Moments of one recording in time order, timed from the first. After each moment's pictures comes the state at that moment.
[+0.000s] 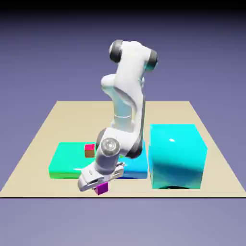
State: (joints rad) arm 0.36 0.58 -0.50 -1.97 0.03 2.17 0.10
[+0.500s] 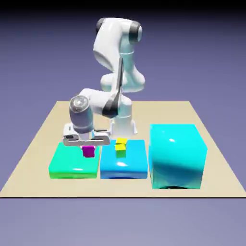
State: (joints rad) arm 0.03 0.08 -0.41 -2.33 -0.05 2.01 0.57
